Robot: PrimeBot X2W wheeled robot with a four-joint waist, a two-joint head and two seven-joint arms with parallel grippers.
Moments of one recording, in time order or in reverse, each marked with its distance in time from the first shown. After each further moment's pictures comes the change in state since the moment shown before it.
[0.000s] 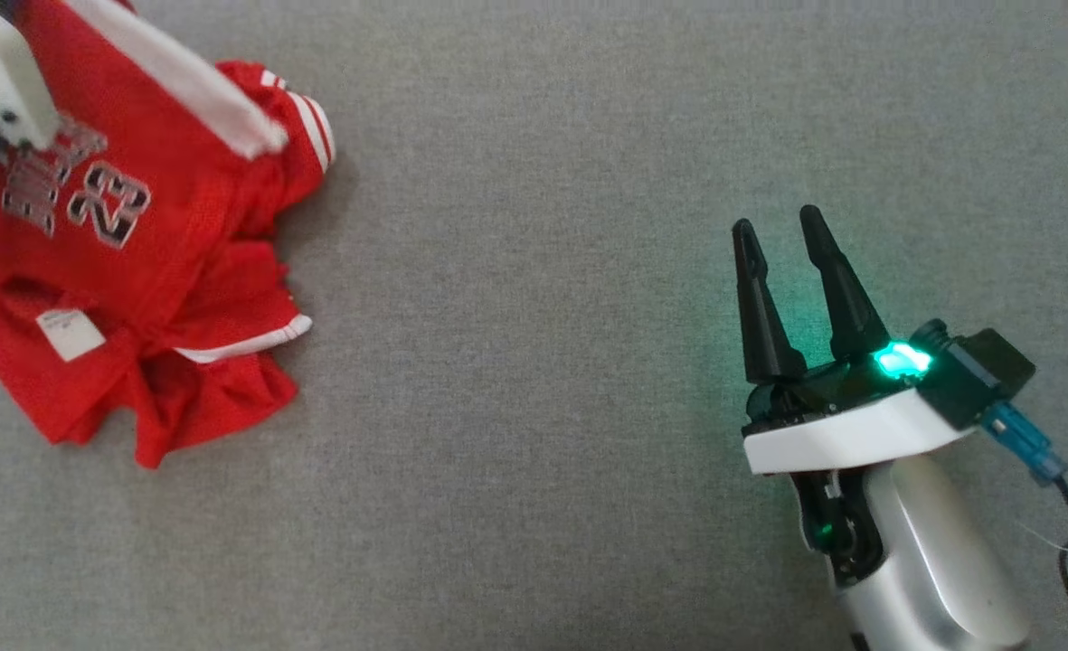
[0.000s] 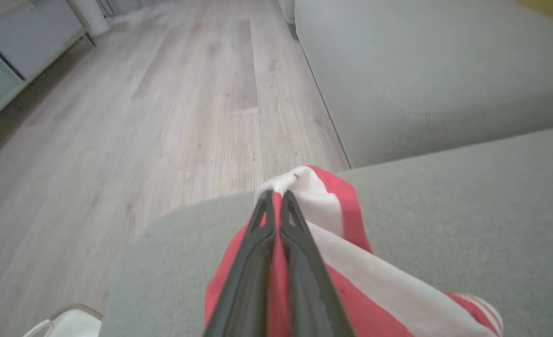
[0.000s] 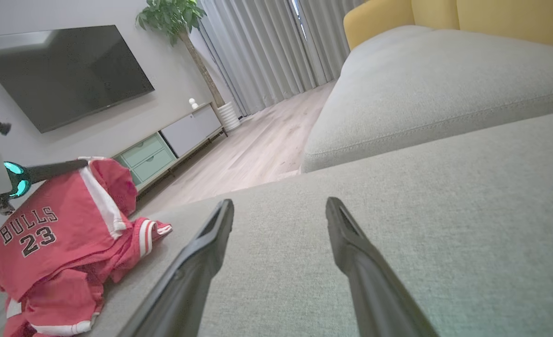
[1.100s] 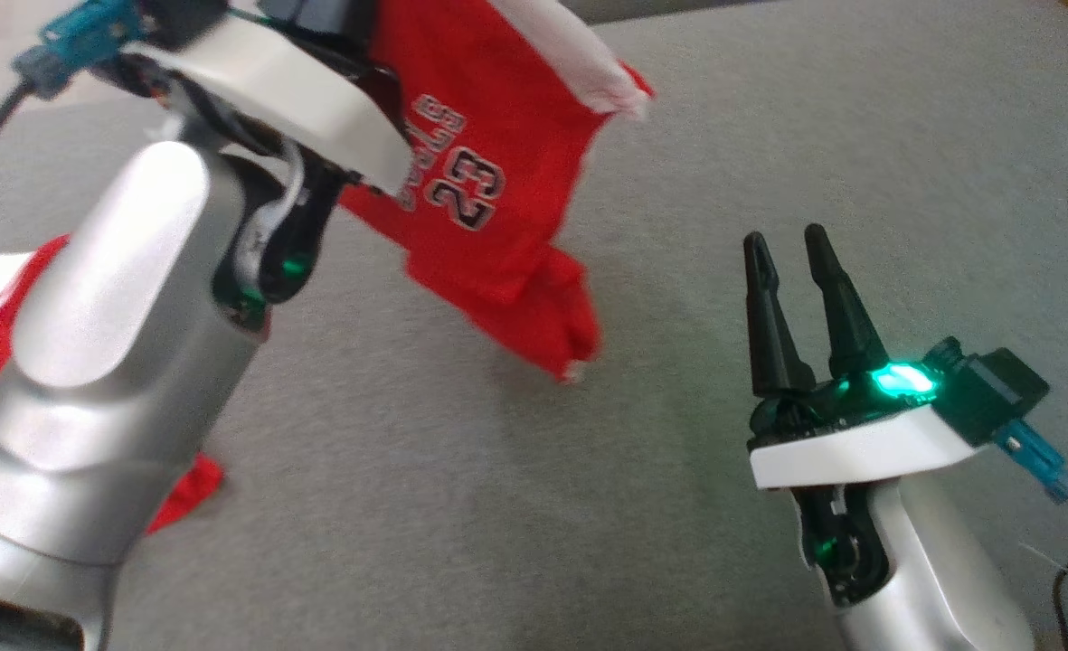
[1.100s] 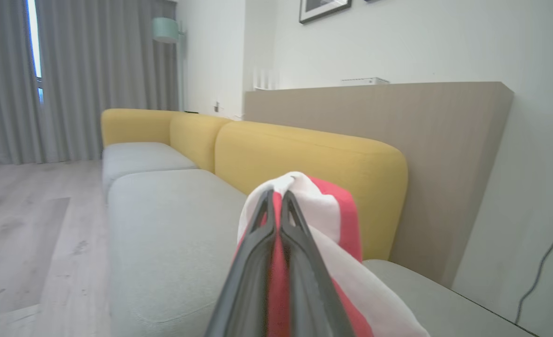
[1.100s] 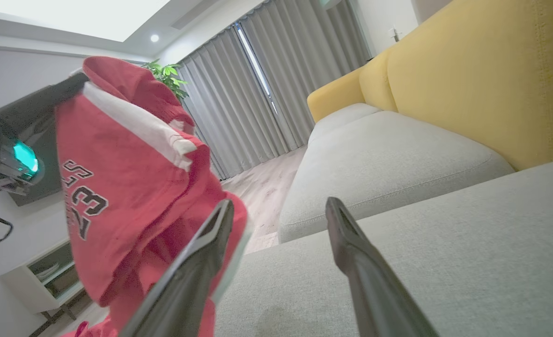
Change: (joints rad) left arm 0.168 -0.217 -0.029 -0.621 -0.071 0.216 -0.140; right arm 0.042 0.000 0.006 -0.024 0.102 0.000 0.000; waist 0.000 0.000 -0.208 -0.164
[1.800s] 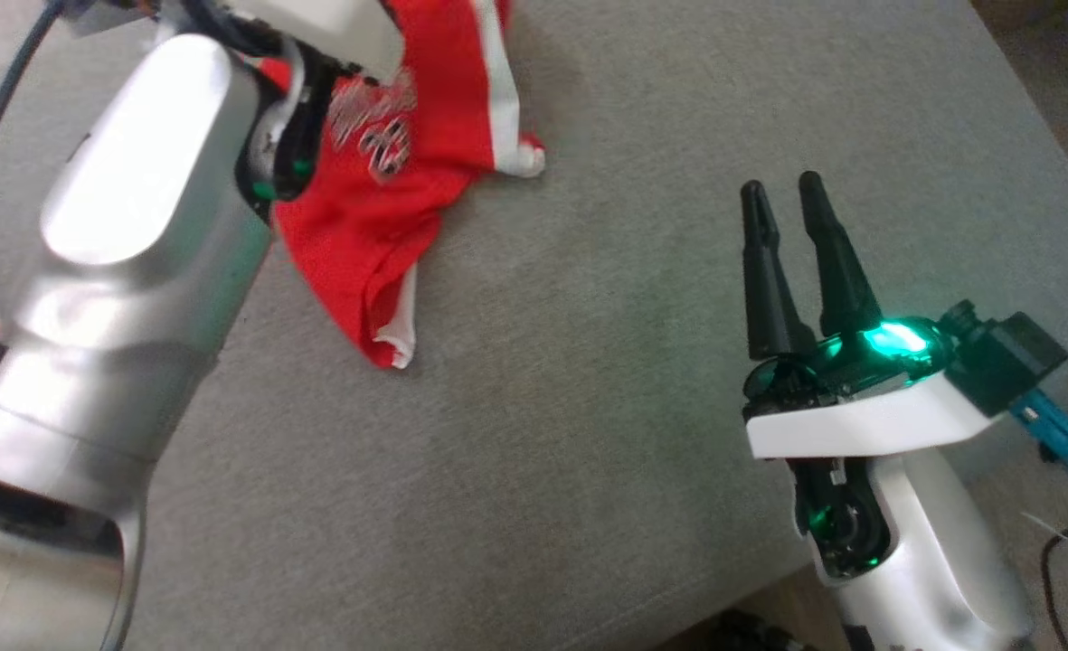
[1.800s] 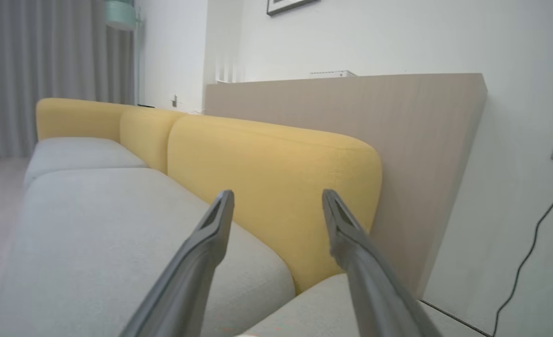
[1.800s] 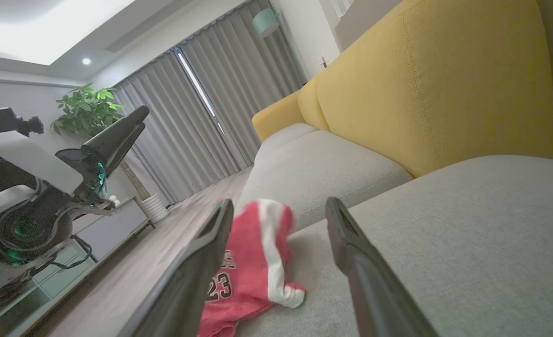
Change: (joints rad) left arm -0.187 -0.118 -0.022 0.375 0.083 -0.034 -0.203; right arm -0.060 0.000 0.043 -0.069 0.095 0.000 0.000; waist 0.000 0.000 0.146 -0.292
